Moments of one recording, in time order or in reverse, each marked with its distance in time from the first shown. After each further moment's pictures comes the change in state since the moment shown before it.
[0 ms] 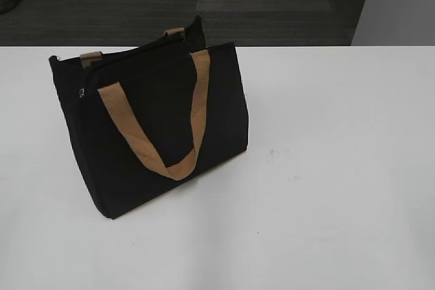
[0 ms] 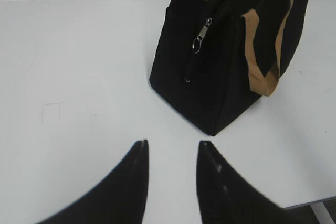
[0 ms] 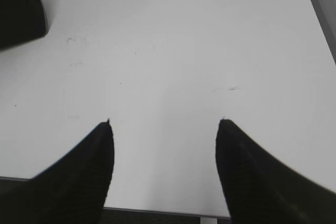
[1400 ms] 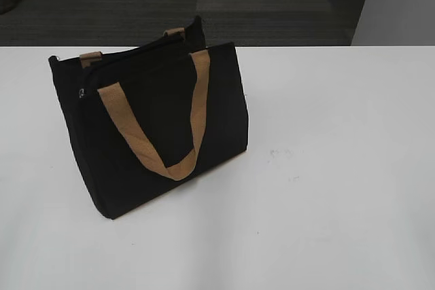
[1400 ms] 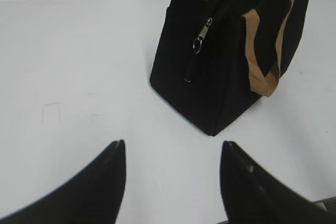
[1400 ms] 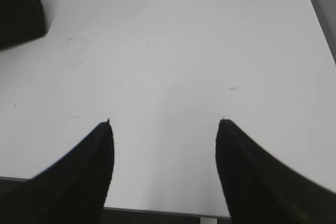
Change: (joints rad) left arm 0.000 0.000 0.000 0.002 0.000 0.000; right arm 0.000 0.000 0.000 0.000 0.000 0.000
